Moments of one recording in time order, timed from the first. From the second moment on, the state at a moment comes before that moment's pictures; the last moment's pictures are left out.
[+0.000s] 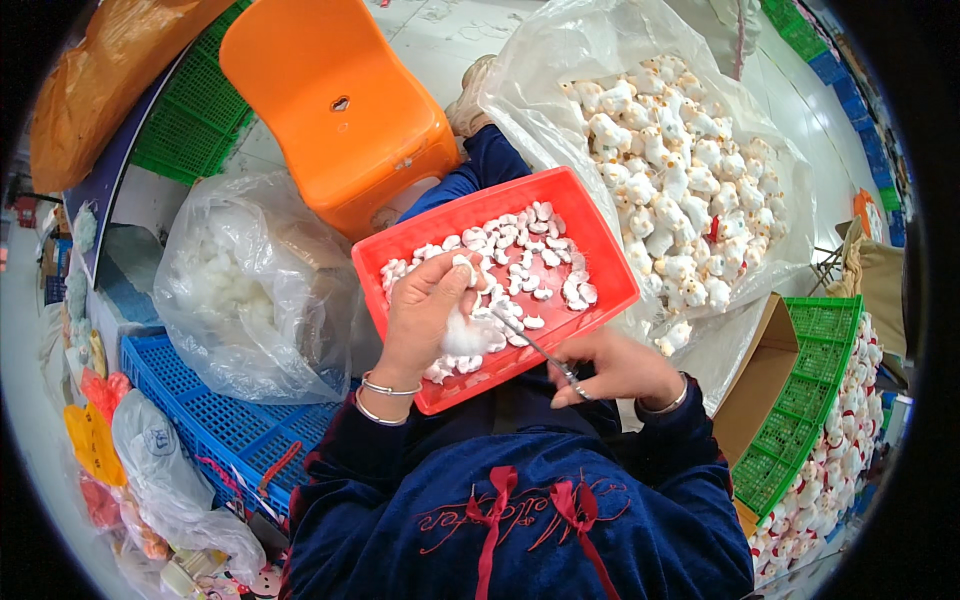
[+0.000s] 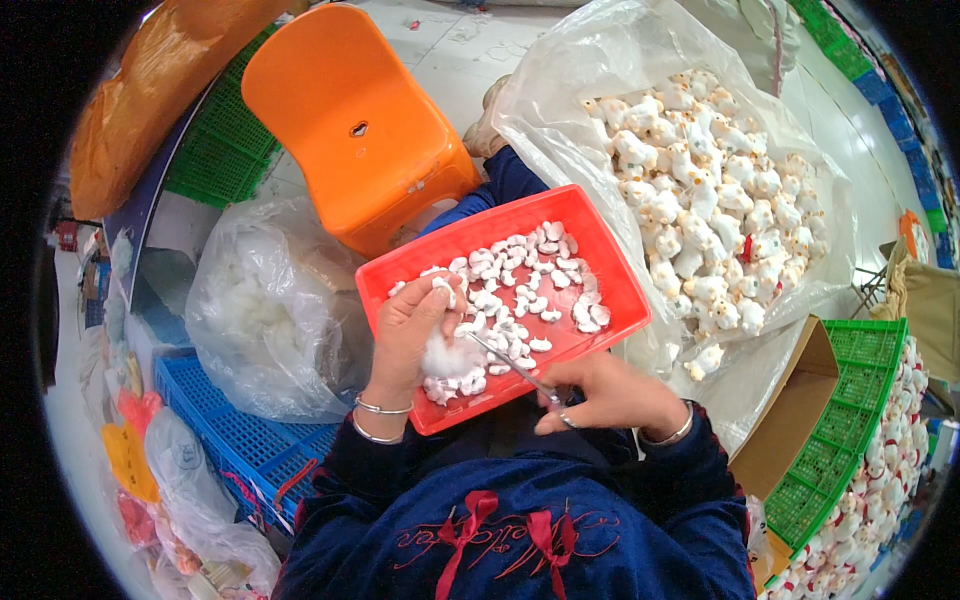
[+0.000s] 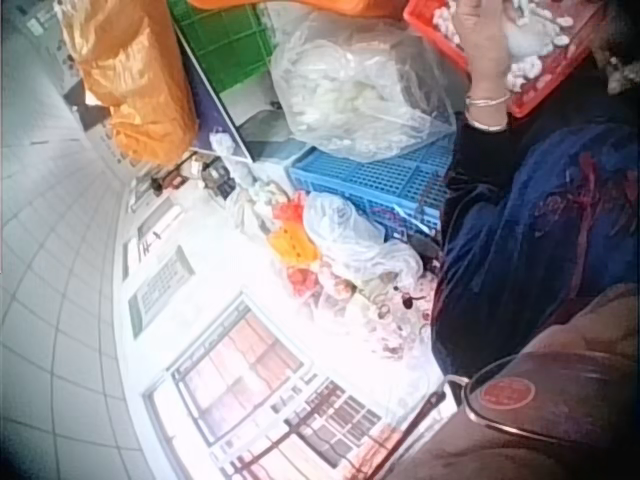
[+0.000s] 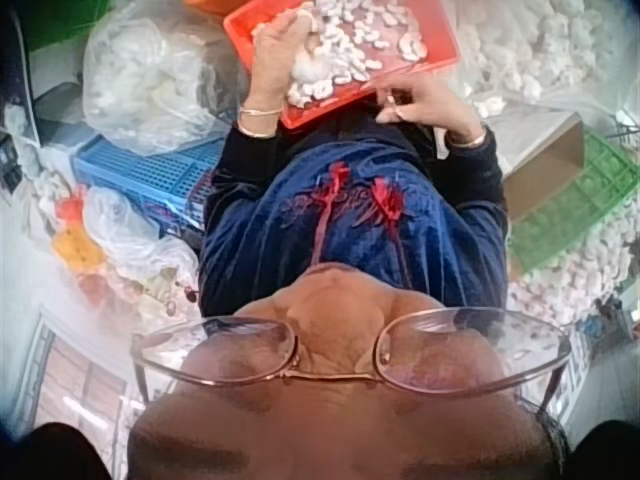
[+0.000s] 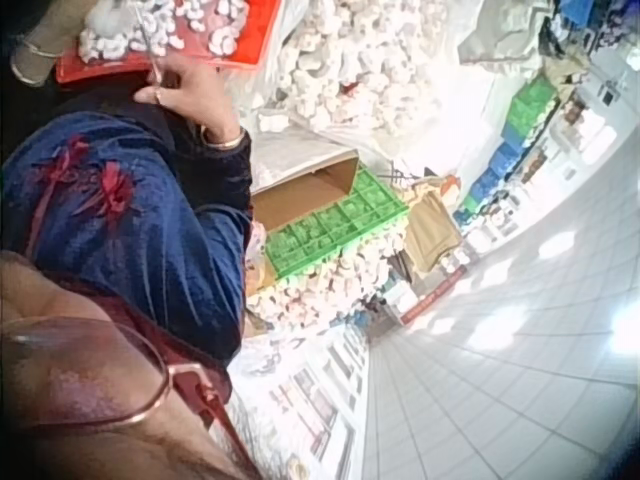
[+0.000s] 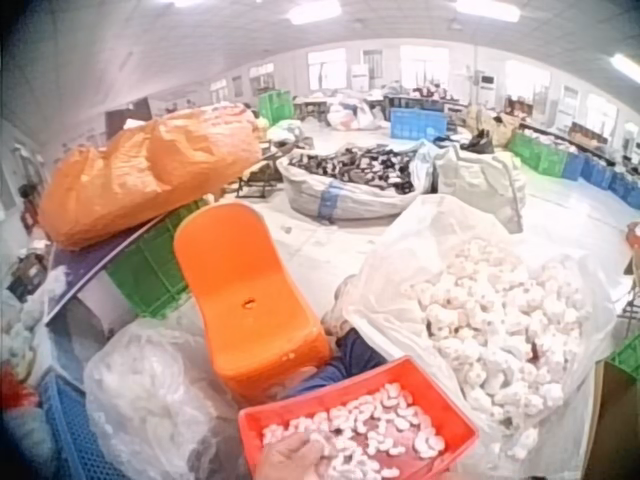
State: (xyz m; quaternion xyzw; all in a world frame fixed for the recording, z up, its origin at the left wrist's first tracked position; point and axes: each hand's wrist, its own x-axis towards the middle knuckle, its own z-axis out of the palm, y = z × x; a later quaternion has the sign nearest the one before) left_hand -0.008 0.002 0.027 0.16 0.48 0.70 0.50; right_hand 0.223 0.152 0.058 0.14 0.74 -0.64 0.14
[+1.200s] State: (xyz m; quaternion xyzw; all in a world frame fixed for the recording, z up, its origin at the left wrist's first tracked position) left_hand -0.013 0.020 0.020 0.05 0.39 0.75 0.52; right_hand 0.189 0.172 0.047 0.29 0.74 -0.60 -0.06
